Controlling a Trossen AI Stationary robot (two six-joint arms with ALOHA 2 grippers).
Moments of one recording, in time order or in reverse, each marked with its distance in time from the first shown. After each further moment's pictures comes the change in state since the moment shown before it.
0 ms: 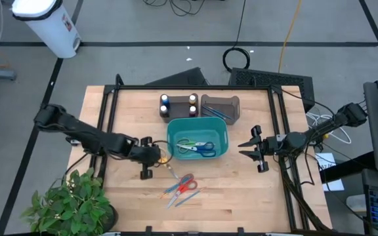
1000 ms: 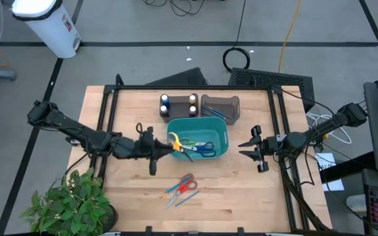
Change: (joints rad) left arm -0.074 -0.164 0.004 0.655 -0.336 0.024; right arm 0.000 0.000 0.000 -0.001 0.001 0.000
